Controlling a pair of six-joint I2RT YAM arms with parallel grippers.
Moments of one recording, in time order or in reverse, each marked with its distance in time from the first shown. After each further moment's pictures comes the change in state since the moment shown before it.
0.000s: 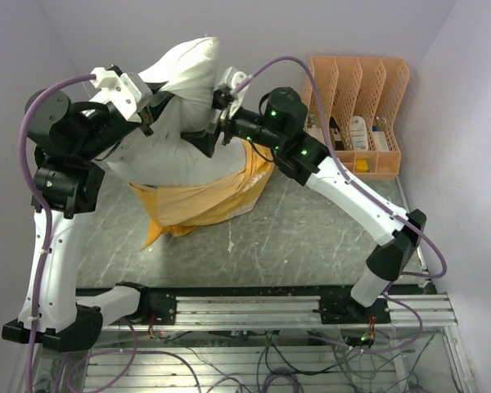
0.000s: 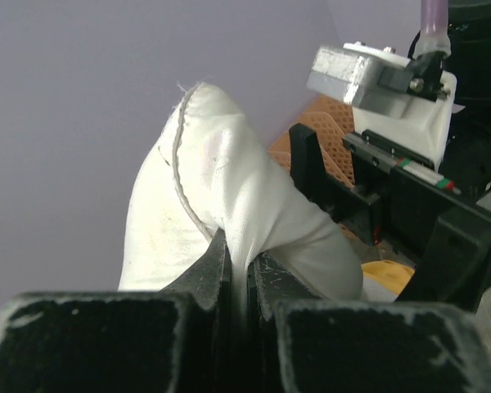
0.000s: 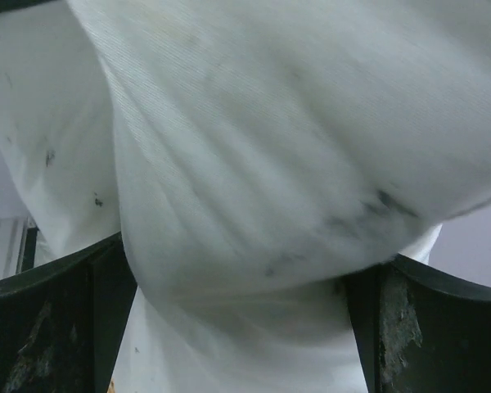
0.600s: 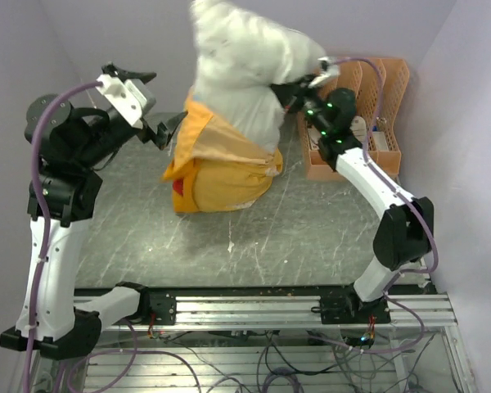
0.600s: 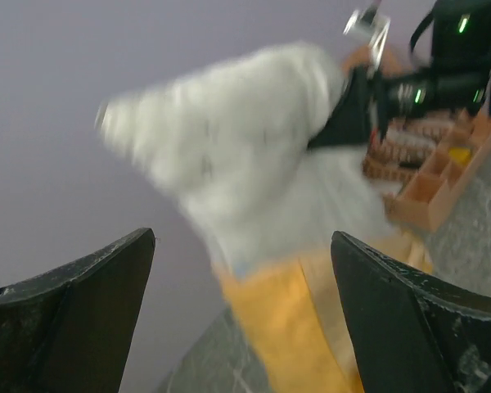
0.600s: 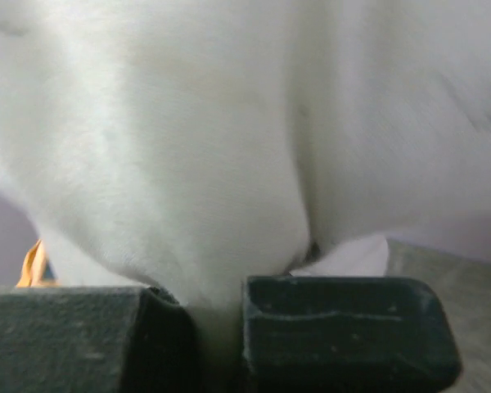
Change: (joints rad) left arm 0.003 0.004 0.032 -0.092 -0.077 0.042; right arm -0.393 0.052 -0.247 0.376 0.099 0.509
